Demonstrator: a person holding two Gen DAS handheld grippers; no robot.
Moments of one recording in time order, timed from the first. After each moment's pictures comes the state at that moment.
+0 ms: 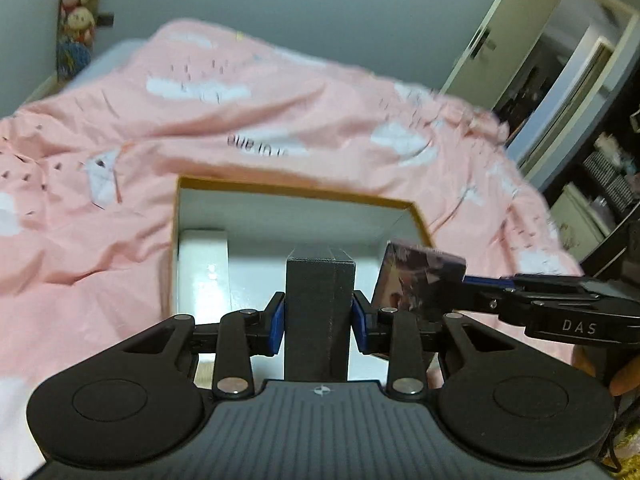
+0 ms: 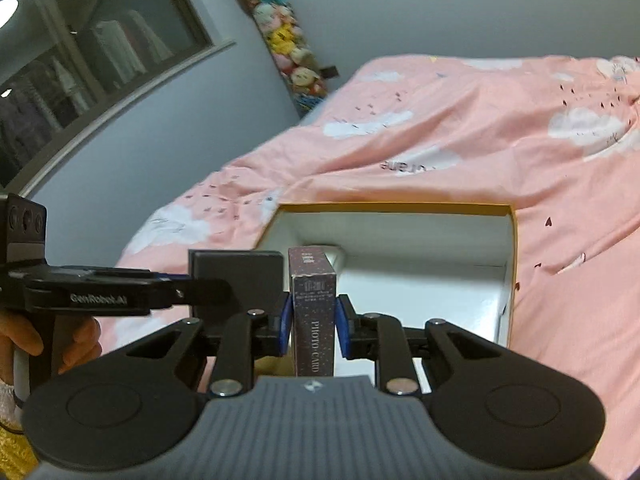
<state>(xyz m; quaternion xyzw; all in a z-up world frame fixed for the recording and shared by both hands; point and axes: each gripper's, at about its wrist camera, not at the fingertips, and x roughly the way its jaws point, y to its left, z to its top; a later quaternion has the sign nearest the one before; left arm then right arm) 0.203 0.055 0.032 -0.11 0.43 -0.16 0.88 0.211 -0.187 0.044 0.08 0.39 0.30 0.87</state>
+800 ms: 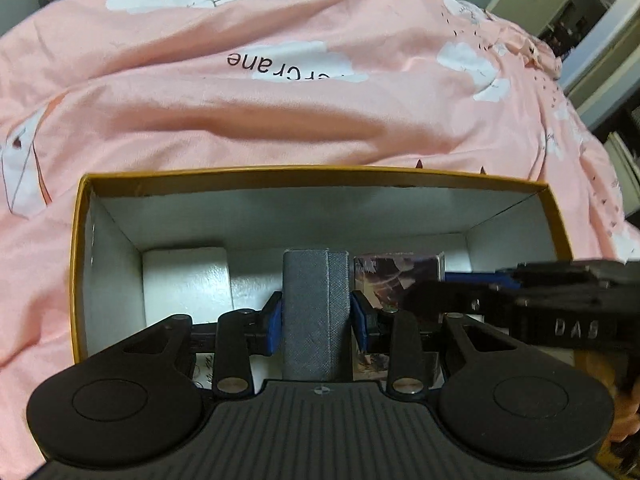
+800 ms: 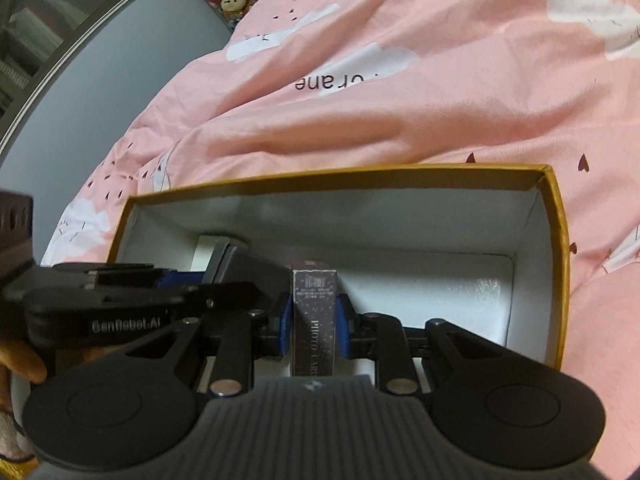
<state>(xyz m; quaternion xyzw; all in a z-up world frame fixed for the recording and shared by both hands) 0.331 0.038 -0.066 -0.08 0.54 -0.14 0.83 0.364 -0.168 -0.063 0.12 0.52 0.25 0.81</state>
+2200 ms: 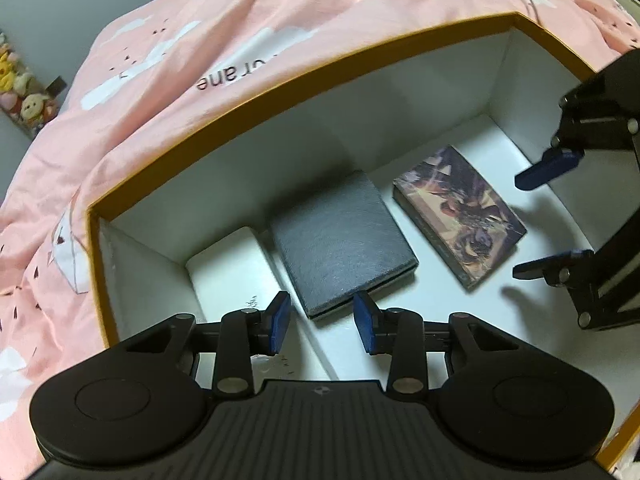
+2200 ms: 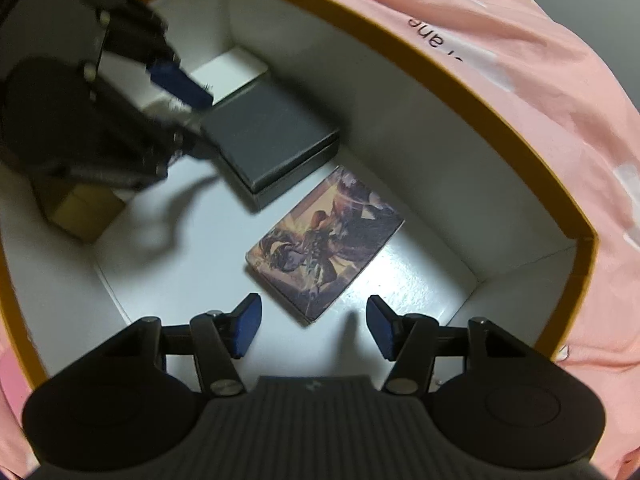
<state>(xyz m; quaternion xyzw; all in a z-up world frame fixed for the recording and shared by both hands) 0.288 0.002 -0.081 0.19 0.51 -0.13 0.83 0.308 -0.125 -0.089 -0.29 0.49 0.32 0.76</state>
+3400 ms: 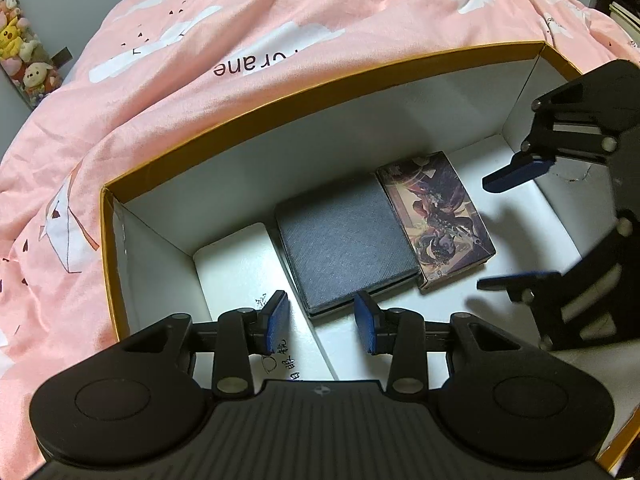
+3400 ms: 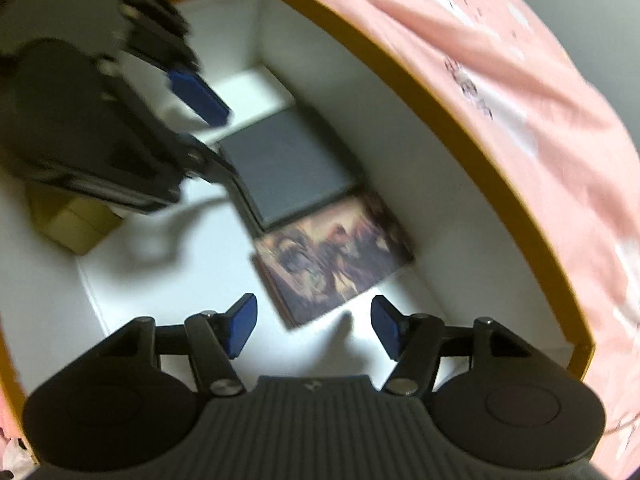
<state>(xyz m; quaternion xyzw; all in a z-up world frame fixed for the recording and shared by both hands) 0.295 0.016 -0.076 0.14 0.52 -0.13 0.83 0.317 -0.113 -0.082 -0.34 0.46 0.34 0.75</state>
